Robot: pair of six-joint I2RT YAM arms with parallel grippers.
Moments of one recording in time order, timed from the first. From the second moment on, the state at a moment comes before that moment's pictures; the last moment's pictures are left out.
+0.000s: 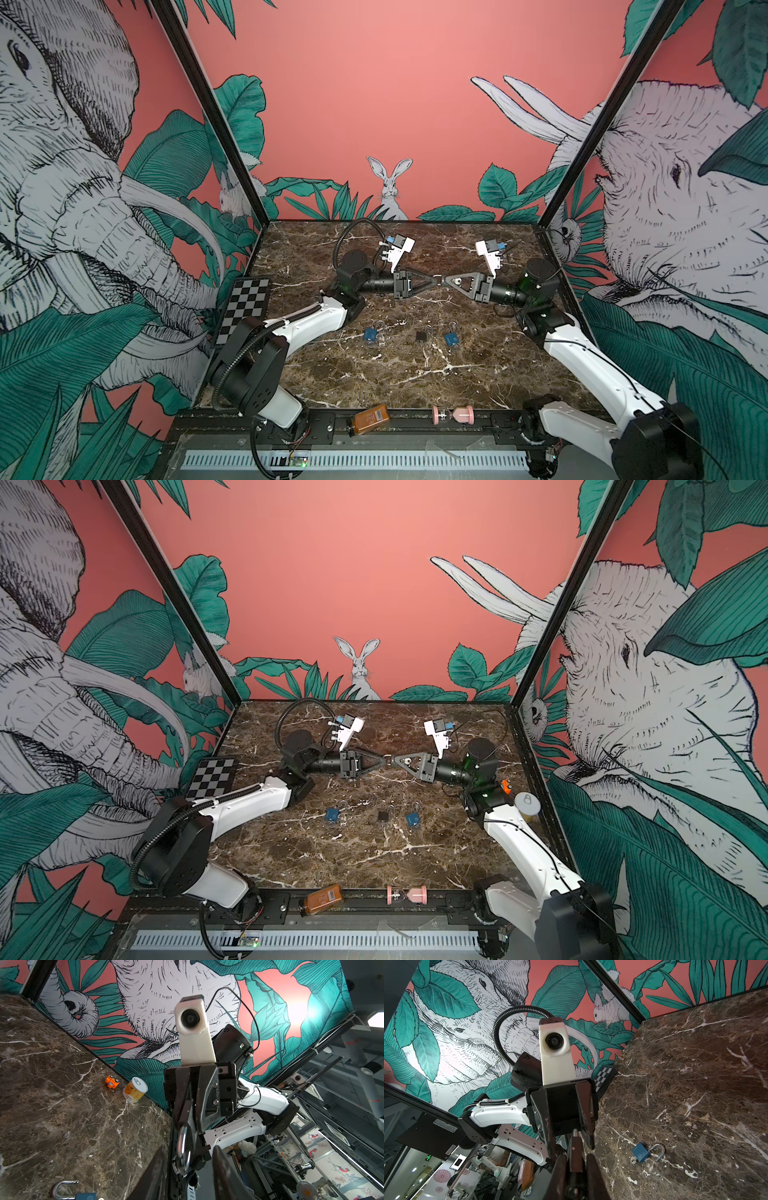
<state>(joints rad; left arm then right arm) -0.64 1.52 0.91 0.78 1.01 -0.89 0.30 1.08 0.73 0.30 -1.02 0.81</state>
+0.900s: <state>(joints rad) -0.64 1.54 0.92 0.78 0.98 -0.90 0.31 1.08 0.73 0.28 -0.99 0.76</state>
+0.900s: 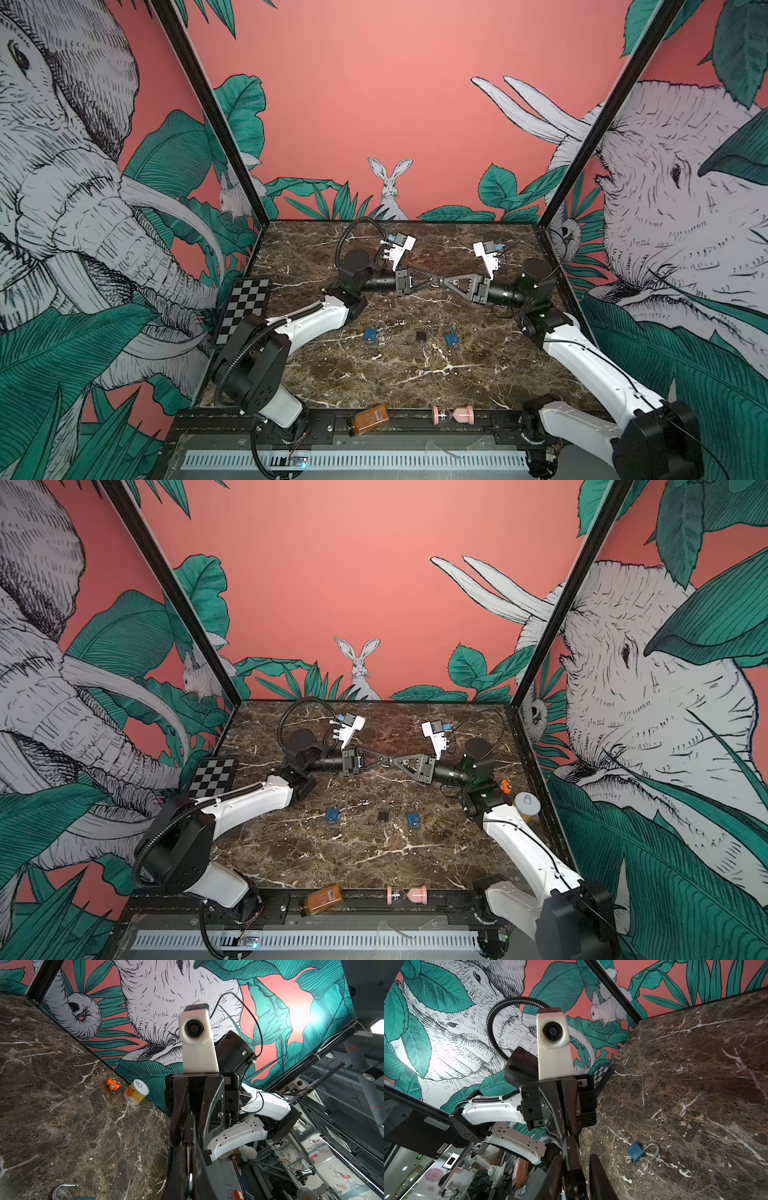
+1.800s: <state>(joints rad) -0.63 1.56 0.92 0.81 0.99 -0.95 0.31 1.10 0.69 0.39 -0.98 0.83</state>
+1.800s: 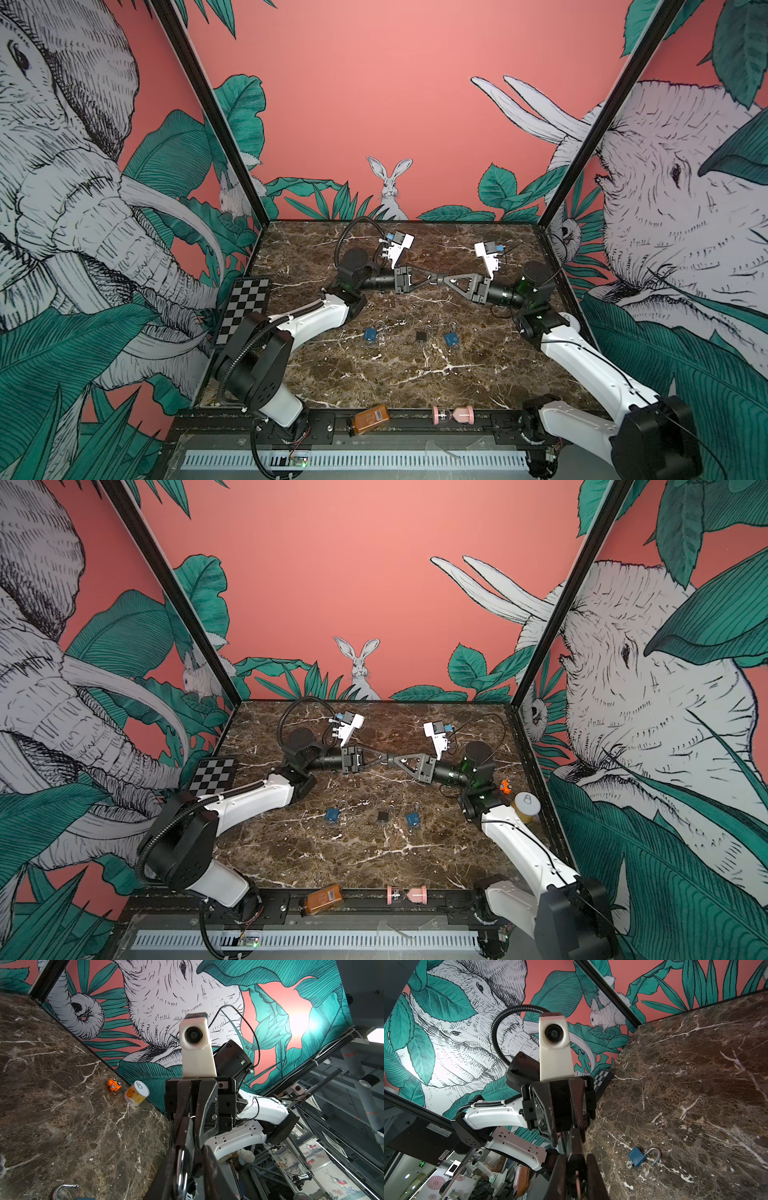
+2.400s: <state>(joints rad) -0.65 1.58 0.94 0.80 0.99 -0.95 0.31 1.10 0.69 0.40 -0.97 0.83</state>
